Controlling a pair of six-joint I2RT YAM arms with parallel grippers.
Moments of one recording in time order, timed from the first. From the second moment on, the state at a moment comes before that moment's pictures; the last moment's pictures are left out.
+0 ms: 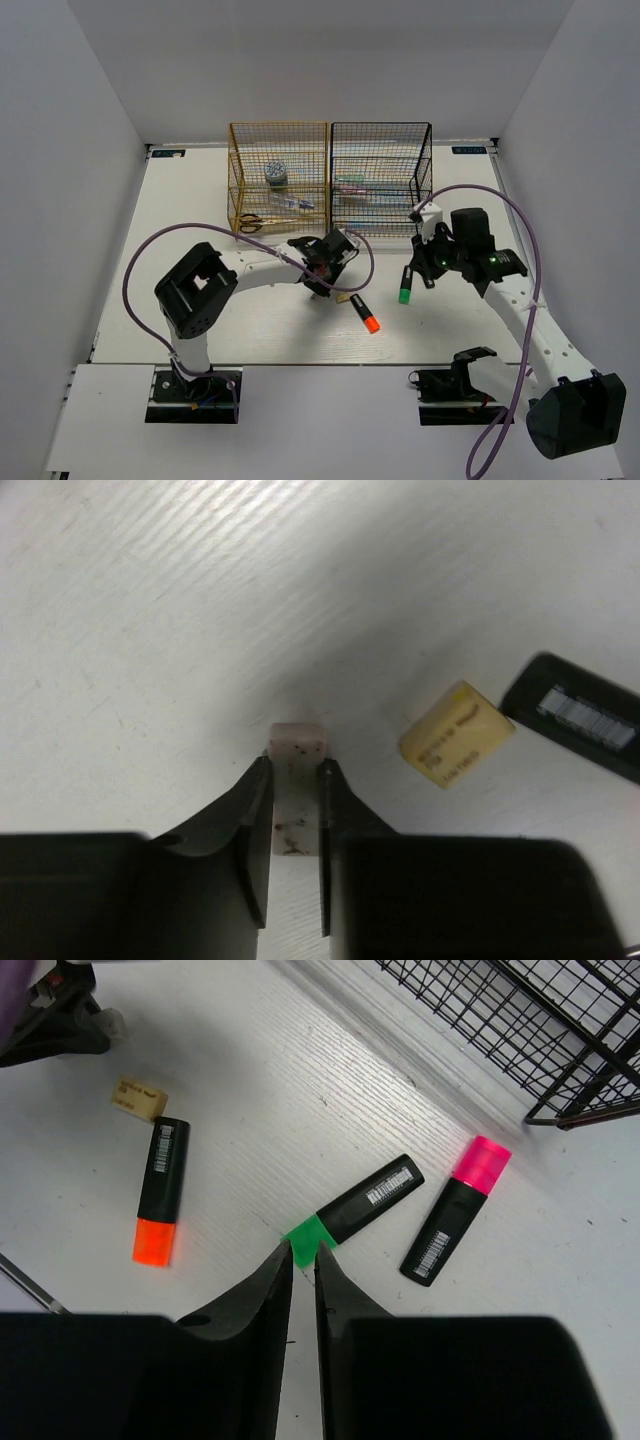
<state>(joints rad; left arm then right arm) -0.91 1.83 1.15 -0.48 -0.14 -0.24 0.27 0.99 0.80 -0.63 -0.39 -0.28</state>
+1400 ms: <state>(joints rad) -0.63 2.11 1.88 -0.09 0.21 -0.34 0.22 0.96 0.76 -0.66 -0.49 -0.35</state>
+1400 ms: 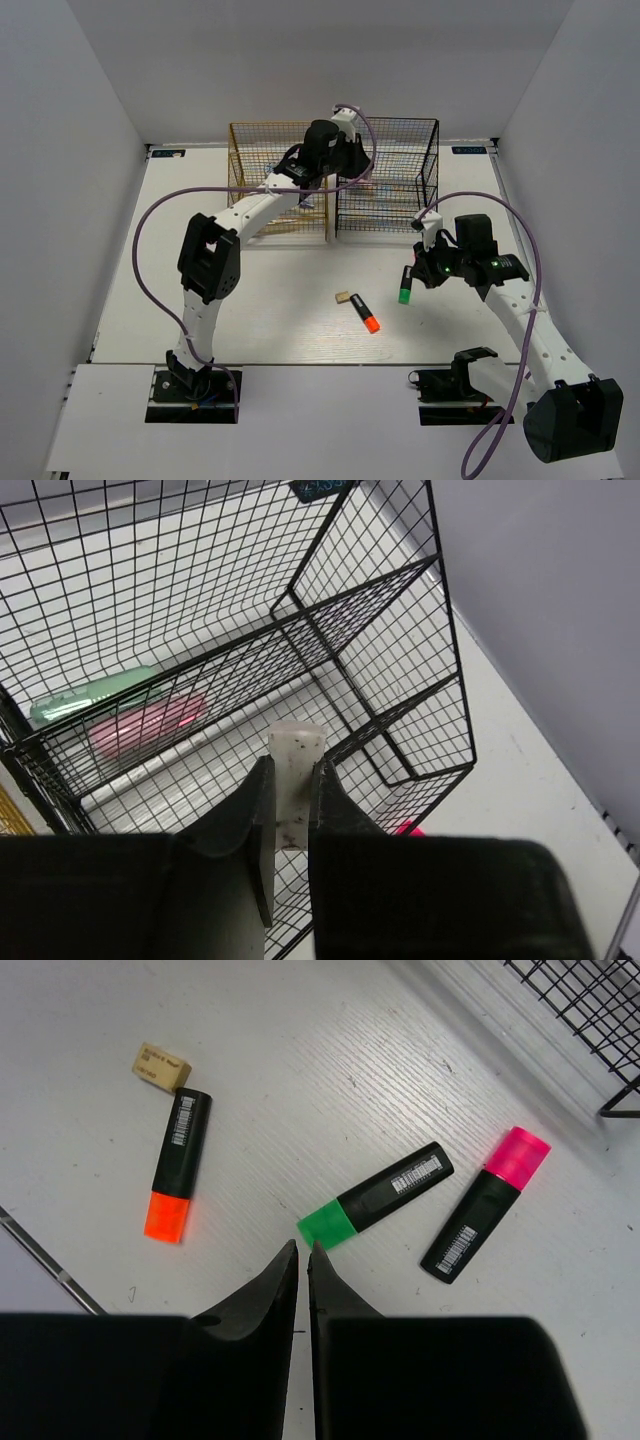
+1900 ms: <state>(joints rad) -0.60 2.11 1.85 0.03 0.19 -0.41 0.22 0.96 0.76 -0.66 -0.51 -0.35</state>
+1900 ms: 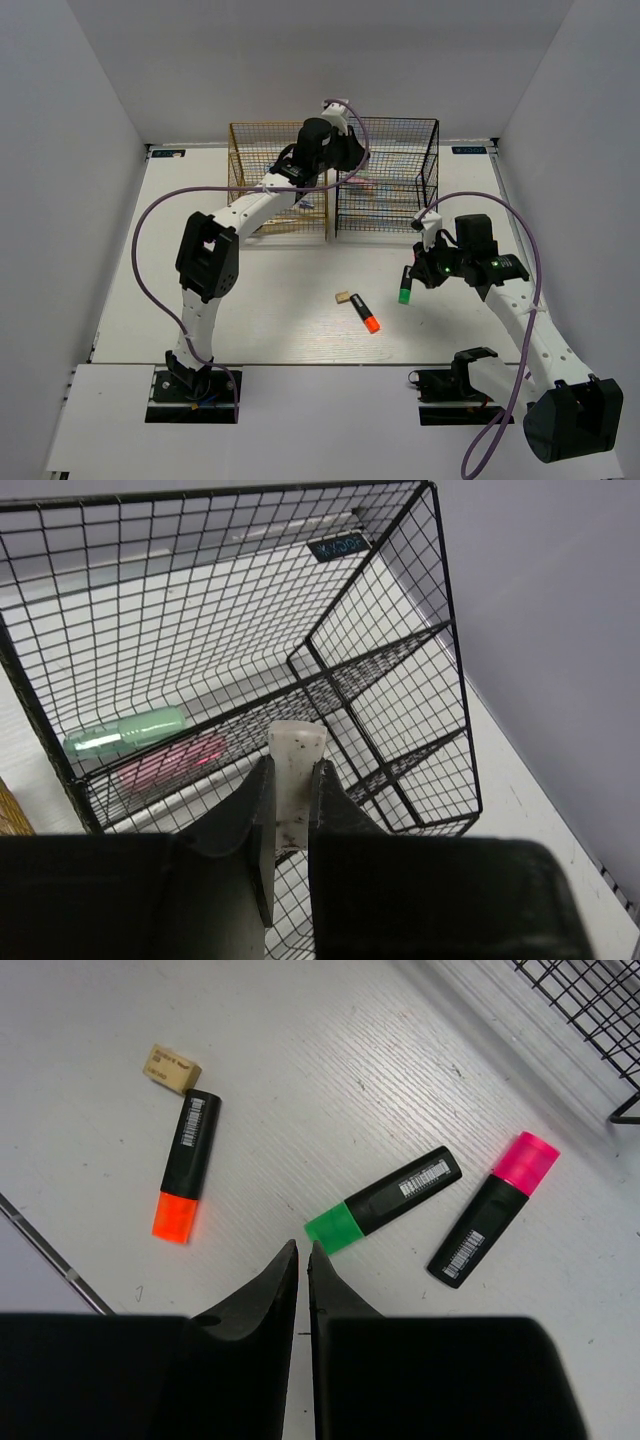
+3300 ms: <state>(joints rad) -0.64 2.13 1.73 0.04 -0.03 -0.27 0.19 0.96 0.76 -0.66 -0.56 -0.35</state>
